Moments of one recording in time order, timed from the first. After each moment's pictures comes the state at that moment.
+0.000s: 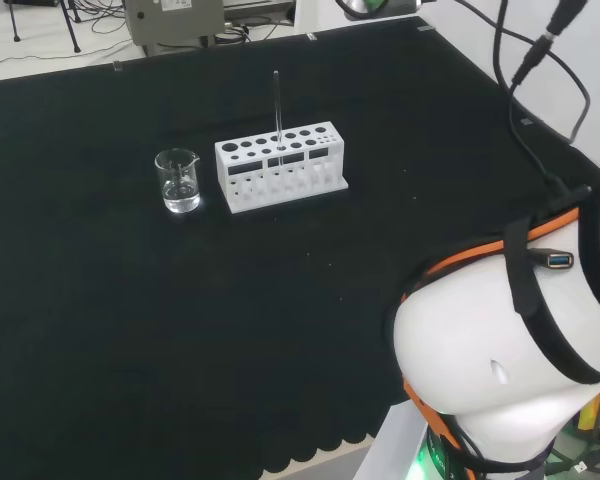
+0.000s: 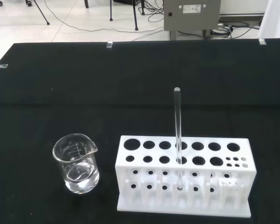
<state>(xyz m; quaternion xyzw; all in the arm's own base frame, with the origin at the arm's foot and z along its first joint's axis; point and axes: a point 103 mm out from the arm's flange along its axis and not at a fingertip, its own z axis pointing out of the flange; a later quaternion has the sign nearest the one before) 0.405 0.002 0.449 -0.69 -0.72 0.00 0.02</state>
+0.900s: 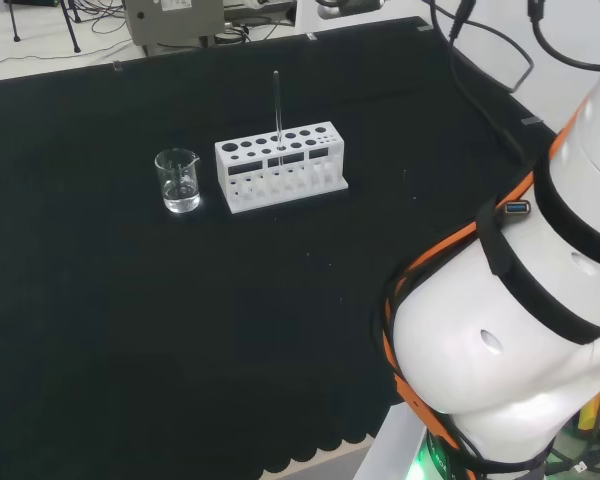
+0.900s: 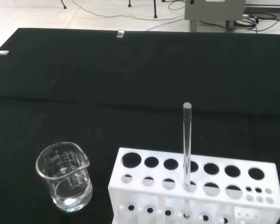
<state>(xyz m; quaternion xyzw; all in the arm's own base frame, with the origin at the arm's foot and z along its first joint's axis) 0.498 0.000 0.409 -0.66 -0.75 0.02 0.03</state>
